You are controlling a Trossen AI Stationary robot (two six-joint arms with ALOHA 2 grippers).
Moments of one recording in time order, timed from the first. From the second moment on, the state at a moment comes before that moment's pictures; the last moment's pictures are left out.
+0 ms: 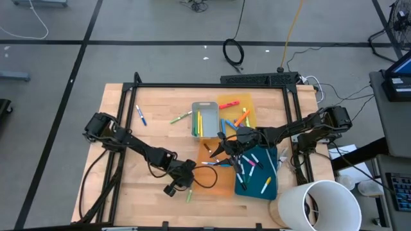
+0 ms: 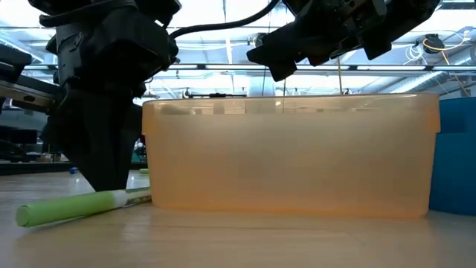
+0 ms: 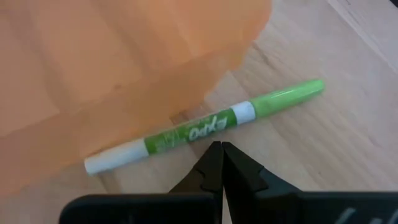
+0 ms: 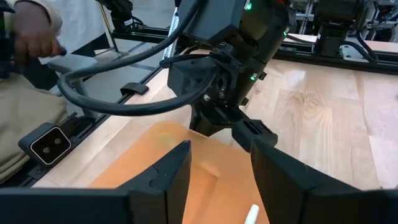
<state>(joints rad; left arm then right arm) -0.37 1.81 0.87 -0.08 0.26 0.16 0.10 1.55 0.75 0.48 -0.34 -0.04</state>
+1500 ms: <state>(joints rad) -0.35 1.81 0.92 0.00 0.58 0.78 0.09 1.55 0.75 0.50 -0.34 -0.05</state>
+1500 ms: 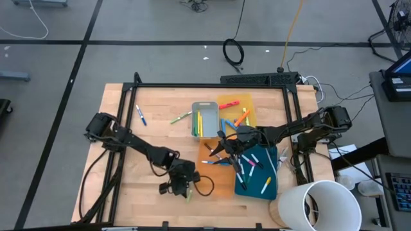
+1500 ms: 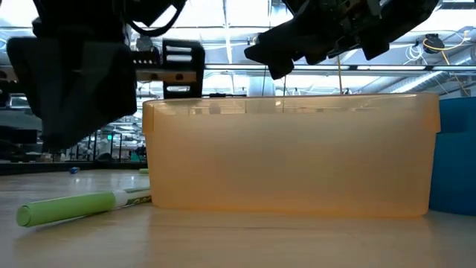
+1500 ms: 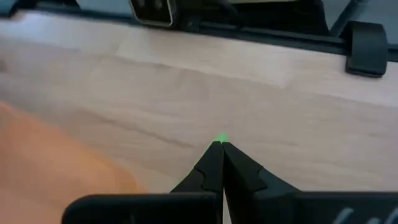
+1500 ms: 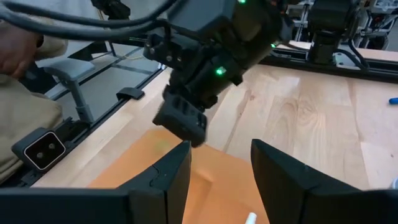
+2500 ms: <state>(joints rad) -0.72 1.86 1.35 -0.75 -0.57 -0.05 0.08 1.55 0.75 0.48 -0.34 -0.04</state>
